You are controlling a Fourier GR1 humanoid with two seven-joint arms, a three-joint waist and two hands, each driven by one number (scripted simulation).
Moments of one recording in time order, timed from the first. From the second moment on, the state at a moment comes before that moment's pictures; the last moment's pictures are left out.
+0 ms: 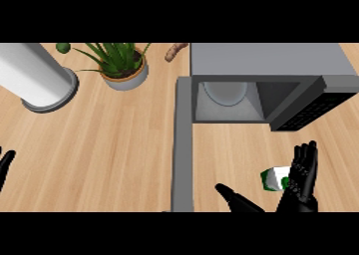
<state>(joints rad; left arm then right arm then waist) 0.38 0.07 0.22 -2.20 0.29 -0.31 -0.02 0.29 -0.01 0.43 -1.85 0.21 -0.80 -0.29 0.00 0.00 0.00</state>
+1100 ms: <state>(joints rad) 0.42 0.02 0.24 -2.18 0.25 -0.37 -0.08 0.31 -0.07 0.10 -1.48 -0.10 -0.57 -0.65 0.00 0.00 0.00</state>
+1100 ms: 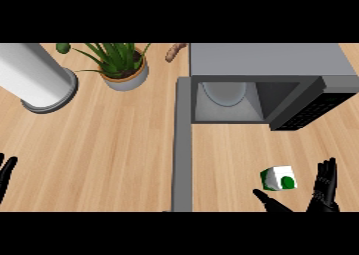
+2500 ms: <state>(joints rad) 0.42 0.01 0.31 -2.14 0.28 -0.43 -0.10 0.02 -0.10 -0.14 -0.77 -0.21 -0.25 -0.94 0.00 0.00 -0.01</state>
